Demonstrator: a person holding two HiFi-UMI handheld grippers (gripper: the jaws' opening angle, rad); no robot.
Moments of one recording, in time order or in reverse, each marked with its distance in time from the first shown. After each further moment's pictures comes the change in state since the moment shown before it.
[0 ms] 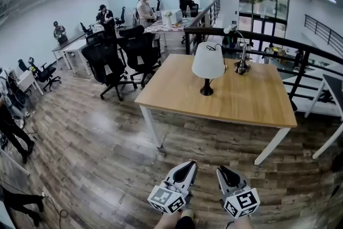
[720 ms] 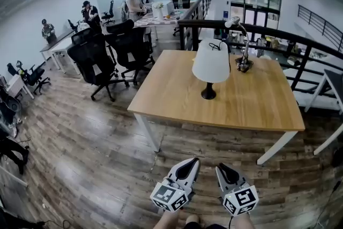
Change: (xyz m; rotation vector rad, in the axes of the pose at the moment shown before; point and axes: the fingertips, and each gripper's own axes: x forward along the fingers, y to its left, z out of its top) left arm 0.083 0.107 -0.005 -0.009 0.068 -0.061; right arm 0.128 -0.045 -0.017 0.013 0.068 -0.067
